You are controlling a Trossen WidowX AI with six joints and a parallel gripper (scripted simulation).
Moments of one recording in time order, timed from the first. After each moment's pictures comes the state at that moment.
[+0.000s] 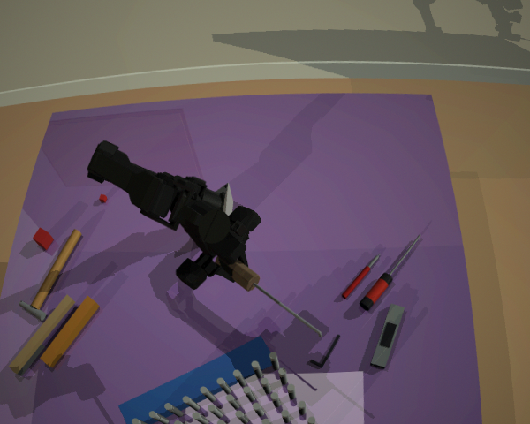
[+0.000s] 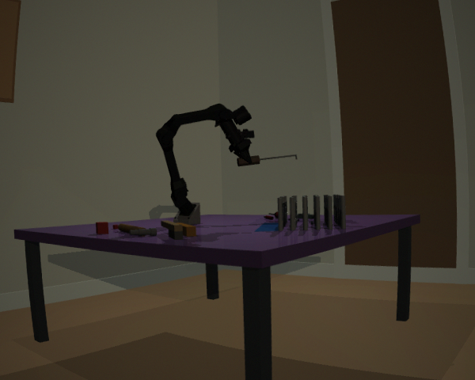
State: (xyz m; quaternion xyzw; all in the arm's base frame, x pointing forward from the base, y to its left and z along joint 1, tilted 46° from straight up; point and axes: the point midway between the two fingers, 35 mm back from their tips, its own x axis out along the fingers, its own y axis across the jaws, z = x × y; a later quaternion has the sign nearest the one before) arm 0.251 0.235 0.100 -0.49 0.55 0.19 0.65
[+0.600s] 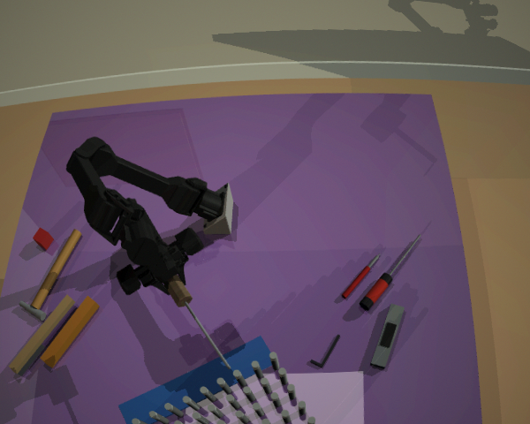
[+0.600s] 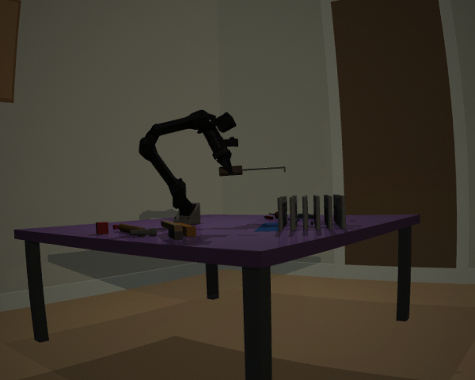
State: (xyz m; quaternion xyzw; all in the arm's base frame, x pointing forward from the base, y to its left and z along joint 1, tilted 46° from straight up) arm 0.272 0.111 0.164 -0.47 0.55 0.07 0.69
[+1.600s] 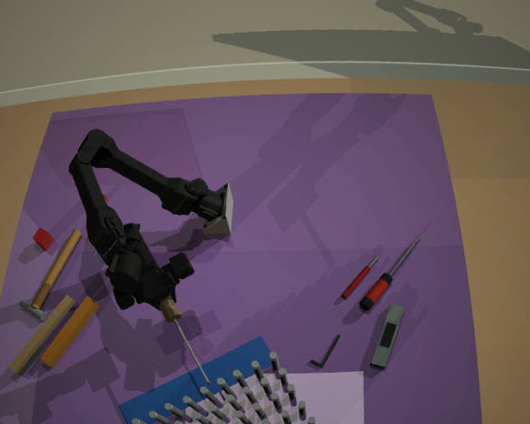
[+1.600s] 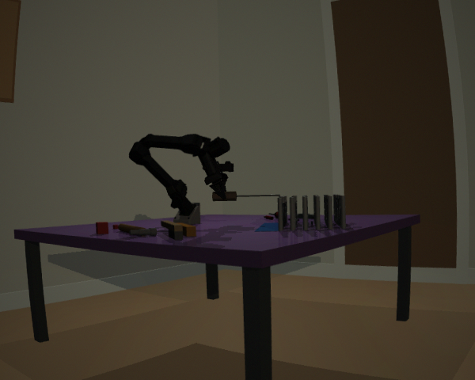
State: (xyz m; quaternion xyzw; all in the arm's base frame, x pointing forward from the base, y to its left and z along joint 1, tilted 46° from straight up) arm 0.280 0.010 0.127 -0.46 0.56 0.02 0.69
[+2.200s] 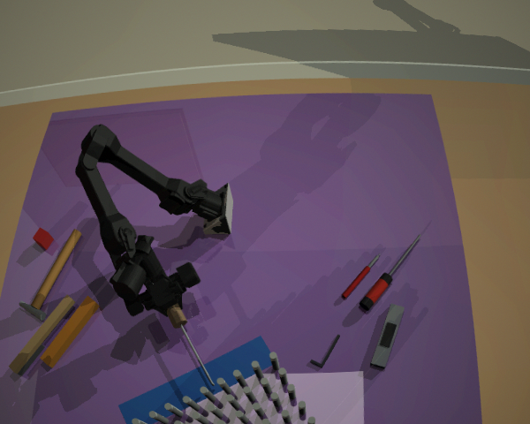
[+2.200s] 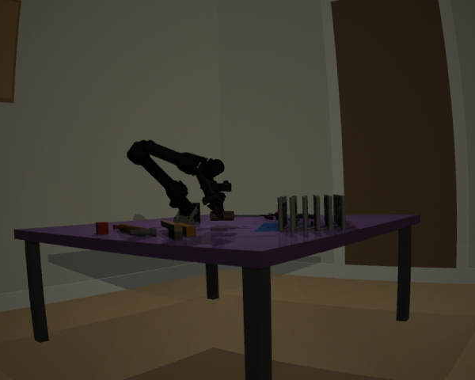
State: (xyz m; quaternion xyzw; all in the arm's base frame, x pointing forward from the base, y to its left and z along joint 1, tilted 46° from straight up) arm 0.273 -0.047 0.077 -0.46 0.56 0.02 0.69
